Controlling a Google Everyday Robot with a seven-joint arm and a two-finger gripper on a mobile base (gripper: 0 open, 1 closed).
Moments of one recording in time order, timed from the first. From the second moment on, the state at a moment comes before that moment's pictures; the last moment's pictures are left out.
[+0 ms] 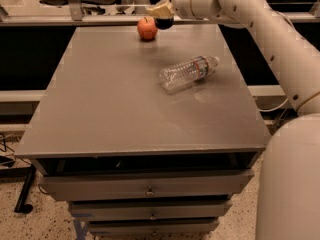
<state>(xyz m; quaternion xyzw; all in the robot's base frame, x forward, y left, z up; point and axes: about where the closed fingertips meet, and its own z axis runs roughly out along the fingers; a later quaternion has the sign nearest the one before) 0.825 -0.007 0.998 -0.48 0.60 0.10 0.64</state>
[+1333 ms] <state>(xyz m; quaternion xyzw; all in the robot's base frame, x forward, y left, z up) 0.876 -0.026 0.942 -0.46 0.66 0.15 0.58</state>
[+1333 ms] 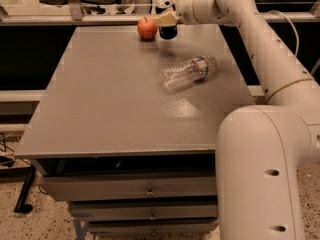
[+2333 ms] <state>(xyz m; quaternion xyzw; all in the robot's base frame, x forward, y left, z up) 0.893 -0.013 0.920 -0.44 0.67 0.18 0.57</state>
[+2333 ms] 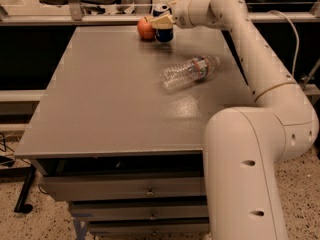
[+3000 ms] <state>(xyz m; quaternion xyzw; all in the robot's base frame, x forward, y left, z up) 0.897 -0.018 0.916 -0.44 0.68 0.18 0.57</state>
